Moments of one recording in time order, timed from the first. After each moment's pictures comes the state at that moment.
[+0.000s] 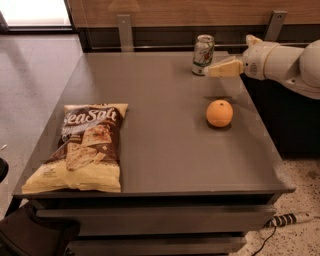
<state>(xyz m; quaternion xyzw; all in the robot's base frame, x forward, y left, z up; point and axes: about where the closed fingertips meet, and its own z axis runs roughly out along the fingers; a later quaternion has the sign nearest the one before) 0.737 -0.217 0.916 -0.32 0.71 0.12 0.61</state>
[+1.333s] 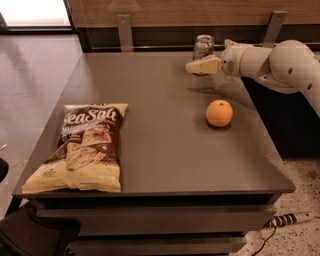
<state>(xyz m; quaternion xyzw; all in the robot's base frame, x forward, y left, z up) 0.786 -0.167 0.890 -0.30 0.72 0.18 0.60</state>
